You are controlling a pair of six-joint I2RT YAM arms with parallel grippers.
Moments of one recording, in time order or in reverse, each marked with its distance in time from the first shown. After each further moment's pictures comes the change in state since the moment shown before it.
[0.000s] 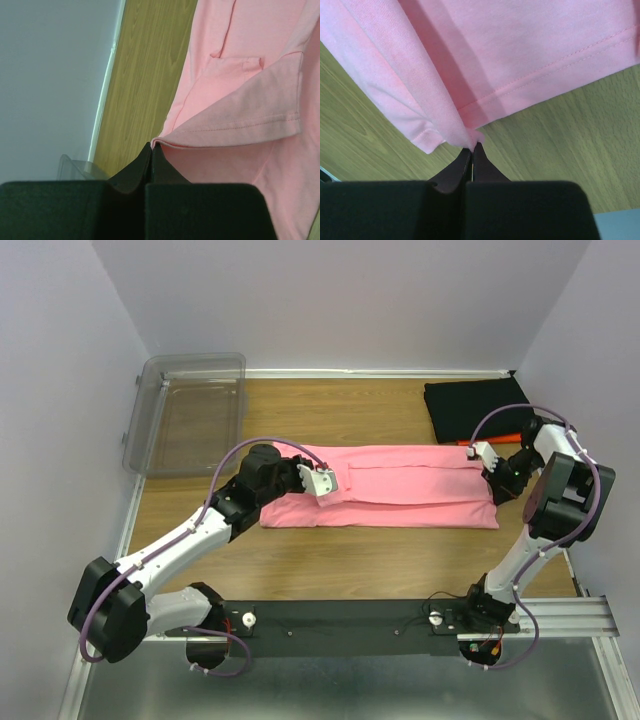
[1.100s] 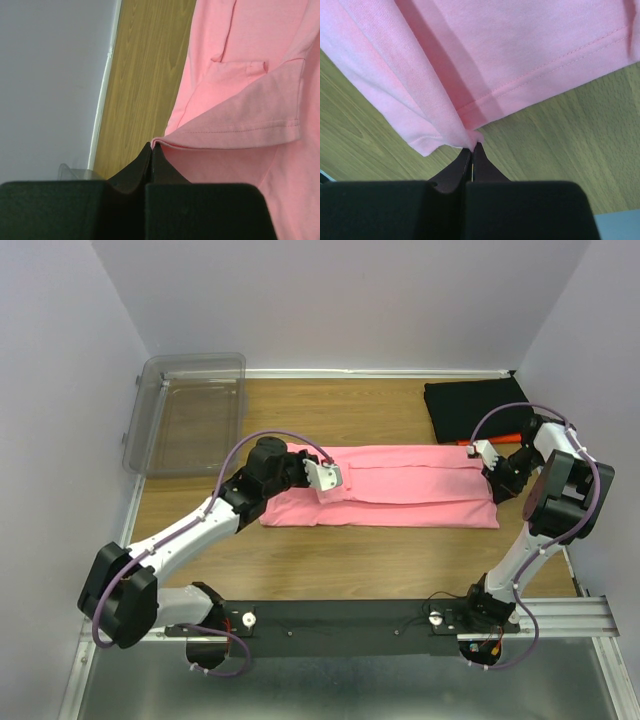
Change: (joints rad) left arm 0.012 0.087 0.051 0.014 0.028 0.023; right arm 0.000 0.026 0.026 0.000 -0.002 0.016
